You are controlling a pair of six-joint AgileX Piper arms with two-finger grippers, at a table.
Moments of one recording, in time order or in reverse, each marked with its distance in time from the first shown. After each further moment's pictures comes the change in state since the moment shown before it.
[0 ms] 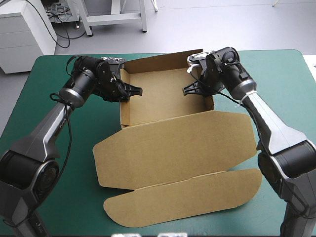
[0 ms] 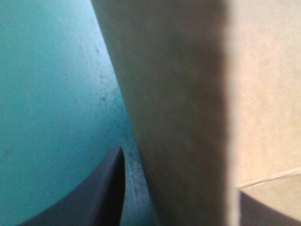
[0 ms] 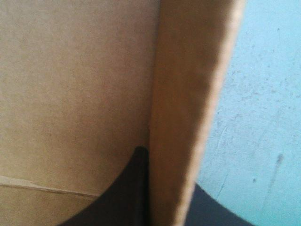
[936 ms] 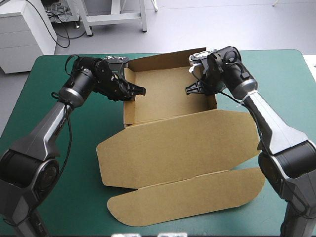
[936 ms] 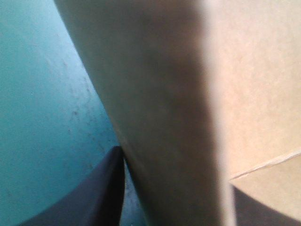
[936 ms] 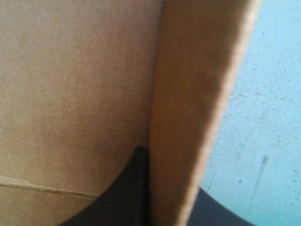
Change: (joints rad) left arm 0.008 0.007 -0.001 -0.104 -0.040 0.105; right arm -0.006 -0.002 0.000 -0.026 0.000 -0.019
